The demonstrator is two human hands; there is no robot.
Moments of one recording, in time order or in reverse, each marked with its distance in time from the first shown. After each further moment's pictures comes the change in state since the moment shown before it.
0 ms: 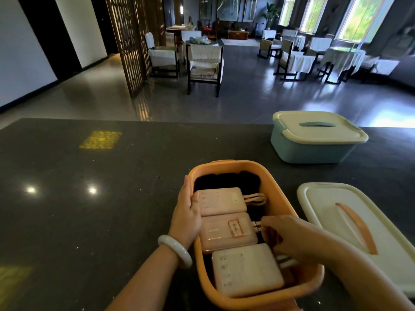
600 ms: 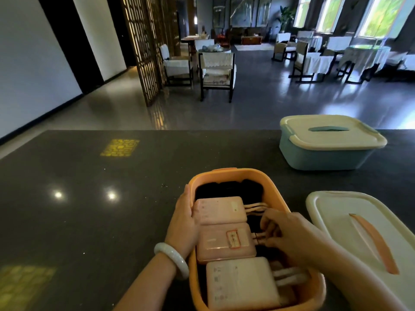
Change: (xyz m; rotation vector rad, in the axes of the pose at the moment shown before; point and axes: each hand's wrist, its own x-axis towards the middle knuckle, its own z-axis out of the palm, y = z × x) left_hand -0.003 0.014 0.000 0.289 0.034 0.015; right_hand 0.009 0.012 -0.011 0.158 0.223 -0.070
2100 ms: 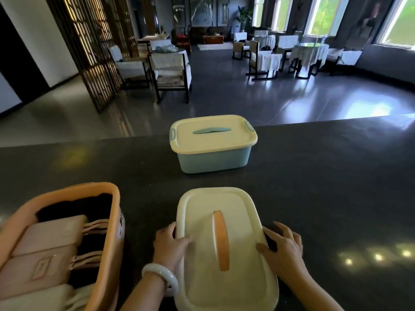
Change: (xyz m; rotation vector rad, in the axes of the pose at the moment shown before) left_hand -0.023 0.167 0.298 -0.099 -0.110 -0.458; right_hand -0.092 0.368 -0.007 0.212 0.331 0.516
